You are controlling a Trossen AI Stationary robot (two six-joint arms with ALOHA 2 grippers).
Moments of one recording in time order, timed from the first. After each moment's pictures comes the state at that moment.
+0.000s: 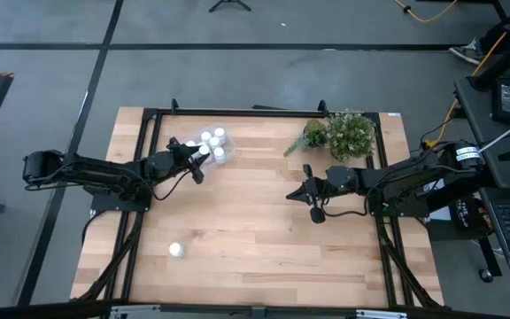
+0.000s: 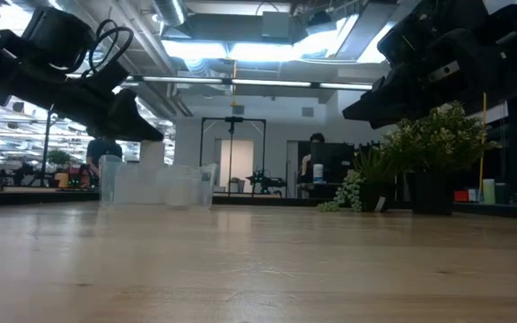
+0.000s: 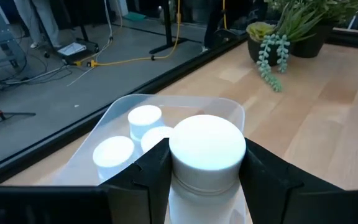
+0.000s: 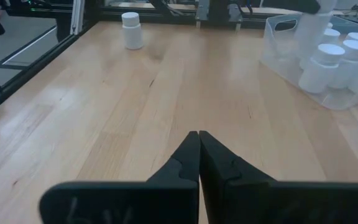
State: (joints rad) left arm 0.22 0.90 0.09 0.52 -0.49 -0.14; right arm 0.05 1.28 0.36 0.59 -0.08 -0.03
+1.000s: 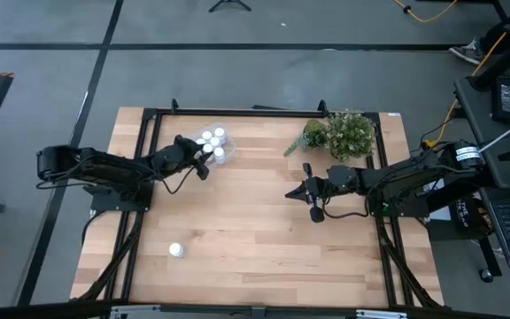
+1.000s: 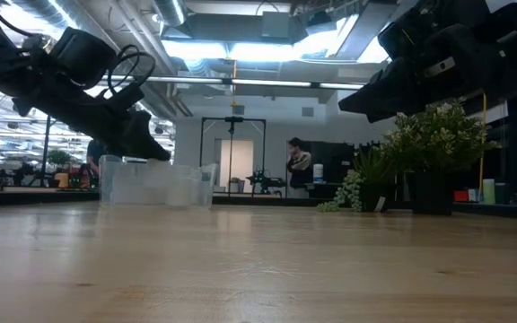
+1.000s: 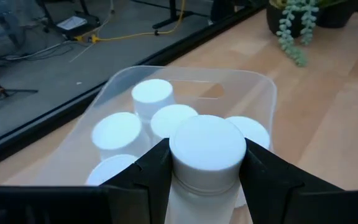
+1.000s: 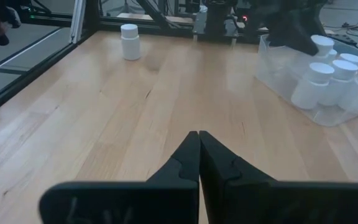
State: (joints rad) left arm 0.35 1.13 0.13 0.61 -0.38 -0.14; right arm 0.05 1.28 0.36 0.63 -0.07 -0.06
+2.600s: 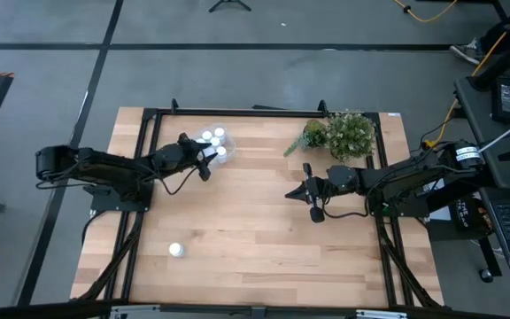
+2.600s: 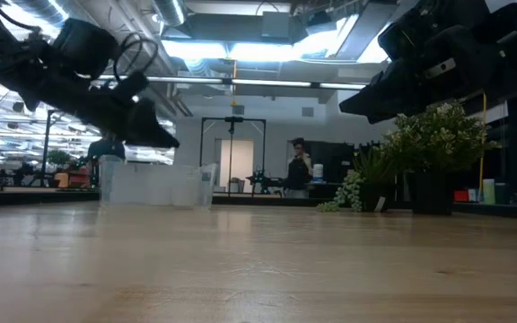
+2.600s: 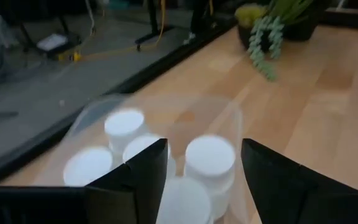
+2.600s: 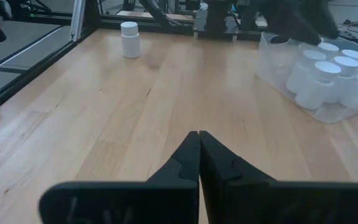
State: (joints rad) left arm 0.33 1.14 0.17 0.63 -0.32 -0.08; right arm 0.05 1.28 0.36 0.62 -0.07 -0.06
